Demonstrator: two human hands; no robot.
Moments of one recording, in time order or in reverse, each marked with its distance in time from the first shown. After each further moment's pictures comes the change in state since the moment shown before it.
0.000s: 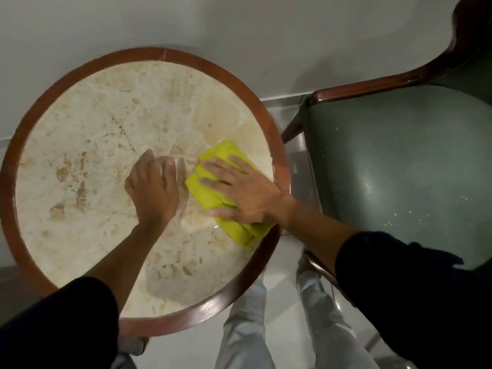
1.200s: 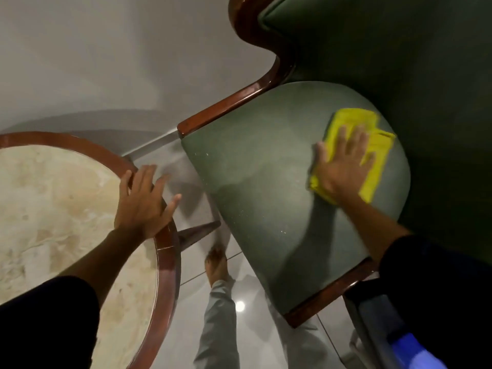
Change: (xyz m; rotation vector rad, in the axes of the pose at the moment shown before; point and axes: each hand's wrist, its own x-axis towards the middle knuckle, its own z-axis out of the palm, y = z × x) left_hand 0.026 0.190 0.113 0.516 -0.488 0.649; right_hand -0.281 0.266 -0.014 0.114 0.405 1.502
